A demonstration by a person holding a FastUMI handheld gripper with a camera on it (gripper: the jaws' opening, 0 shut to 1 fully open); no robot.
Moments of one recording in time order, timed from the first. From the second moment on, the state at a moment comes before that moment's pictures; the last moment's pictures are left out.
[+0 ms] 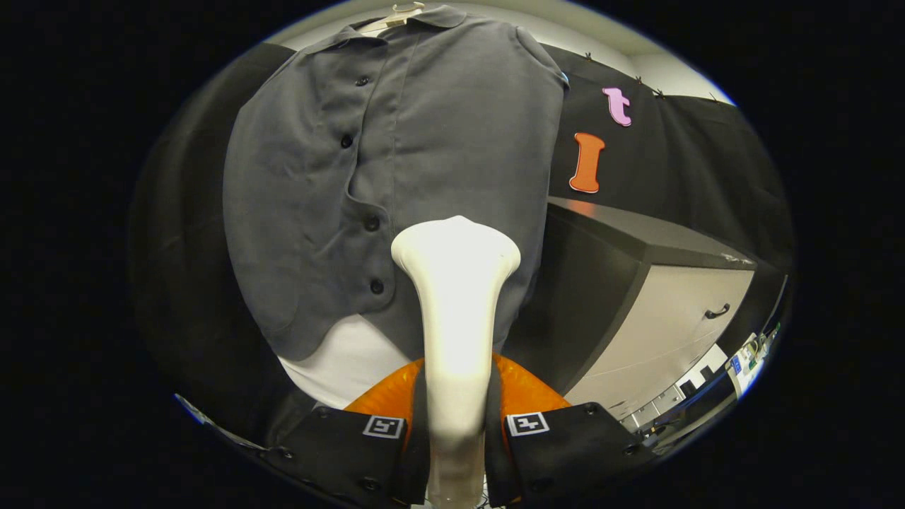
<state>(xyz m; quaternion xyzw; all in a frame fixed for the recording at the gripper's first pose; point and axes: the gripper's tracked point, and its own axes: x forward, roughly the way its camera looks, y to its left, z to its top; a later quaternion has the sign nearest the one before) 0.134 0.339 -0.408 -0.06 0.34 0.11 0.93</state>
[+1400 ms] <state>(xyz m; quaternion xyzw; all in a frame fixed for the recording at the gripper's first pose) 0.126 0.373 -0.172 0.03 0.13 0.14 0.98</state>
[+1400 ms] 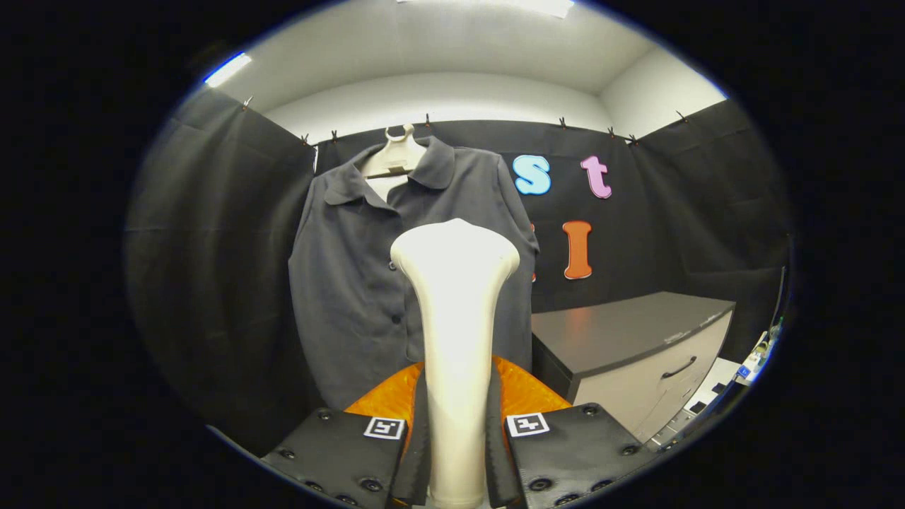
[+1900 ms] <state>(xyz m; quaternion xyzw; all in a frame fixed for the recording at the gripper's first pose) 0.152 0.485 -0.118 0.05 0.08 0.22 0.97</state>
